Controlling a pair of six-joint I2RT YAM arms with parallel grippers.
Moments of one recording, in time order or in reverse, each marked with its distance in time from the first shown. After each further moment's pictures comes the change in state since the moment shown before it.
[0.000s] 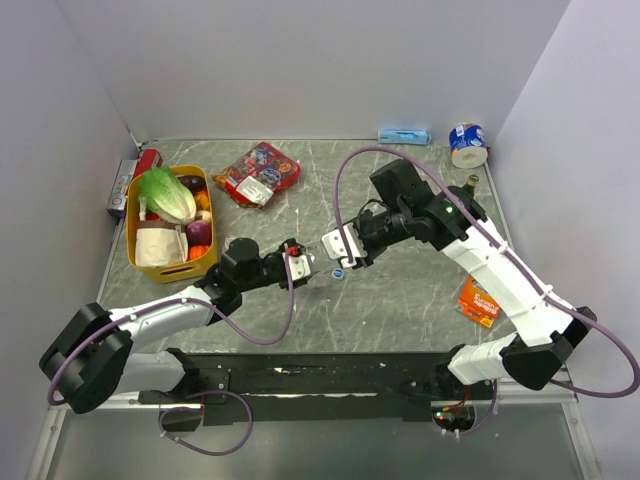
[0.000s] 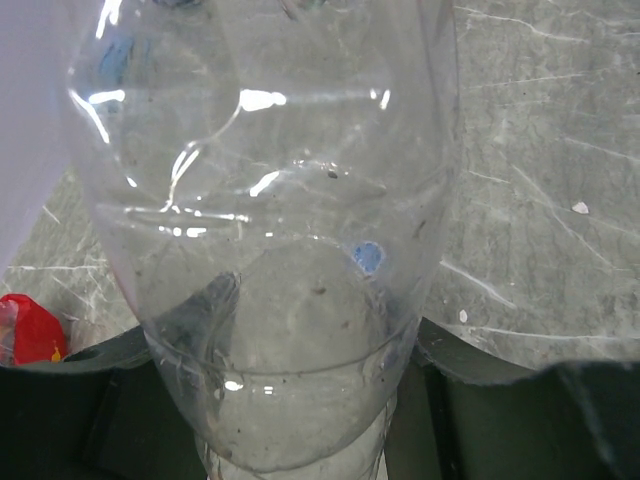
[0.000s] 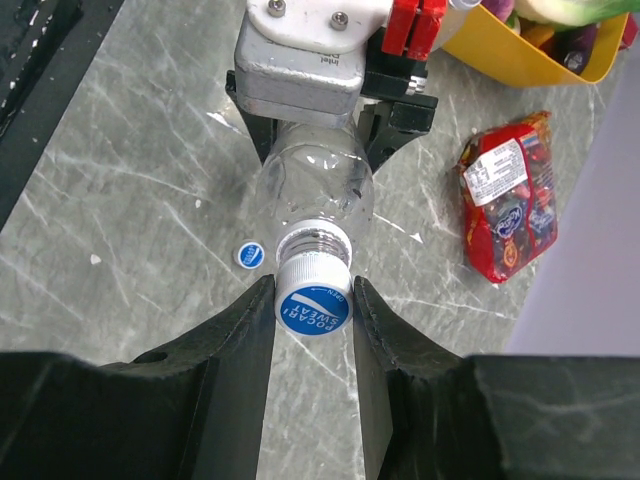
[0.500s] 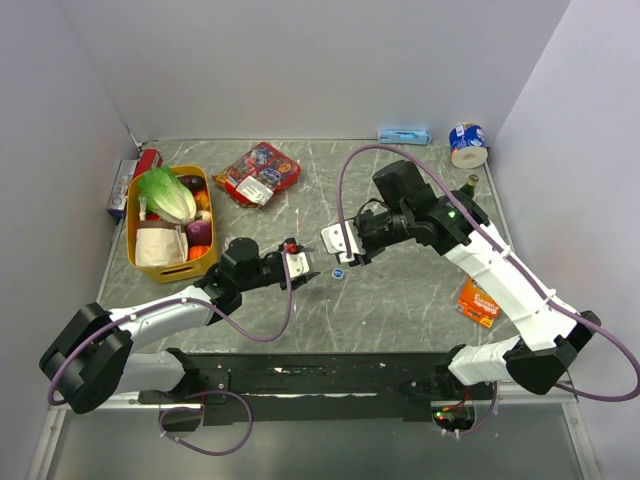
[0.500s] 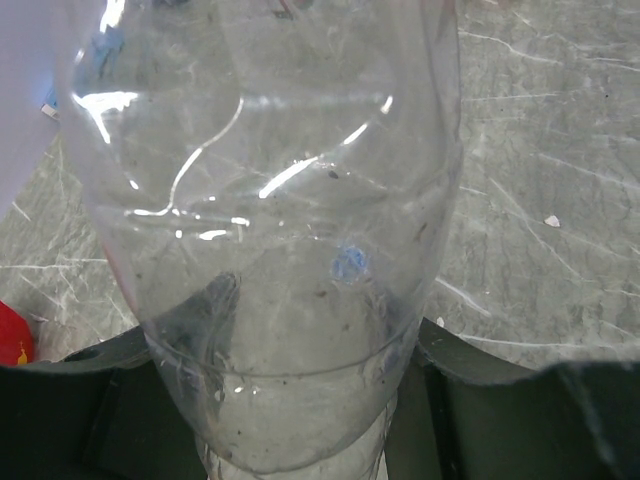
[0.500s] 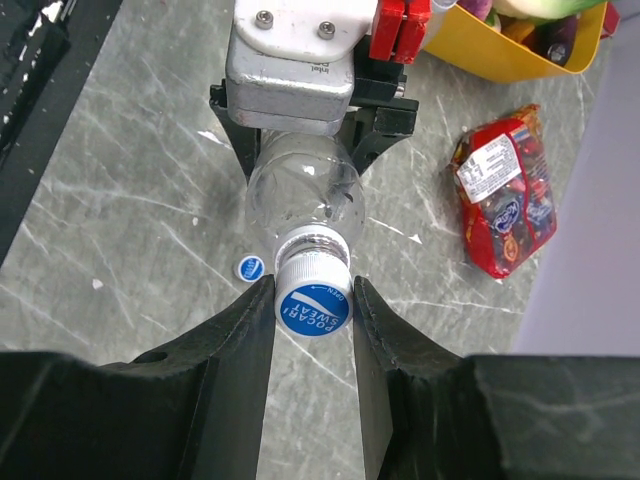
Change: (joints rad) left arm 0.003 0.000 0.000 0.004 0.026 -0.070; right arm 0.007 -0.033 -0.045 0.082 -0.006 0.095
